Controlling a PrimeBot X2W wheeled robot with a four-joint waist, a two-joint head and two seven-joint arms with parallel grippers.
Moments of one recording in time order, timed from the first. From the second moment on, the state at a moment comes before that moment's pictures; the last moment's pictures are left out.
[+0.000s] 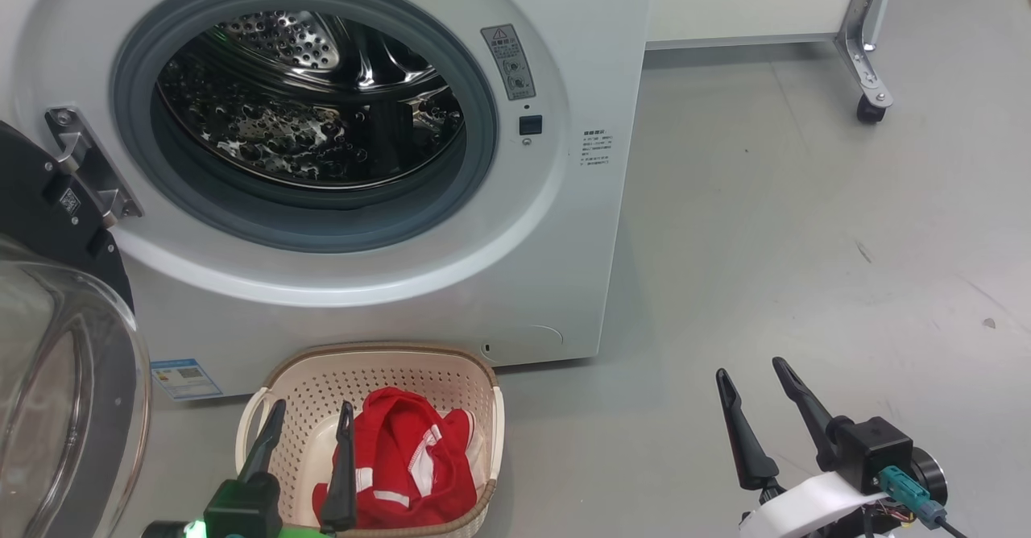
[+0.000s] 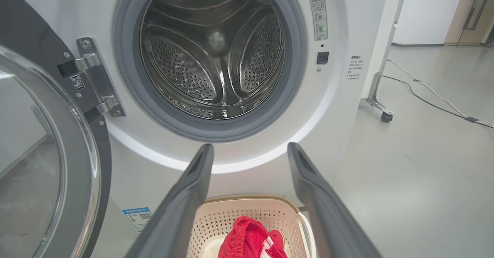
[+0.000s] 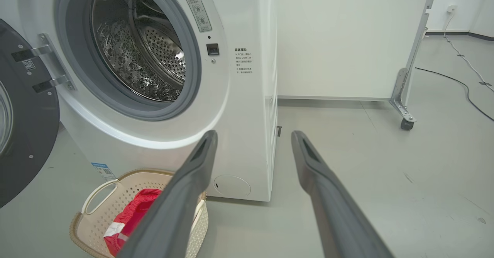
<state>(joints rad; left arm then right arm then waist) 0.12 0.04 -0.23 0.07 -0.24 0.11 -0.21 0.07 -0.07 0.22 0.19 0.26 0.05 -0.25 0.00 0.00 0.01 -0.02</state>
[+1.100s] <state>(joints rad) 0.15 0.05 -0.26 -0.01 -0.22 0.12 -0.16 0.09 -0.07 0.23 0.17 0.26 0.04 -0.25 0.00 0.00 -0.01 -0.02</state>
